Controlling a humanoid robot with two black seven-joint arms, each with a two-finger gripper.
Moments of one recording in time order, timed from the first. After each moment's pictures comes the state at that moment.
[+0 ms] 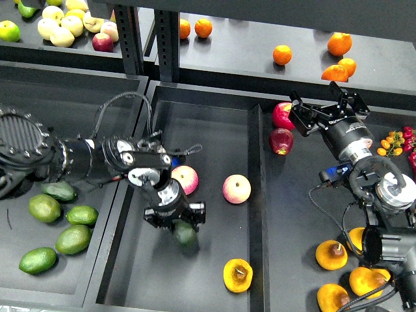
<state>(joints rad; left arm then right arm) -1.28 0.11 0.45 -0.75 0.13 -0.49 0.49 0.51 0.01 1.45 1.00 0.26 0.06 -0.35</state>
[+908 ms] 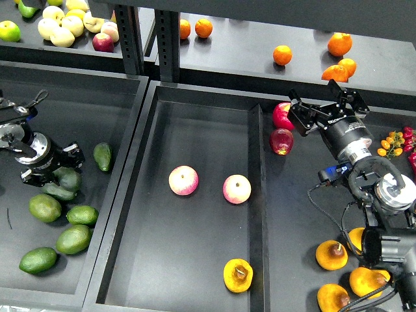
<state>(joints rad) -0.98 0.49 0.26 -0.52 0.20 -0.49 0.49 0.51 0.02 1.44 1.00 0.26 0.06 -0.35</state>
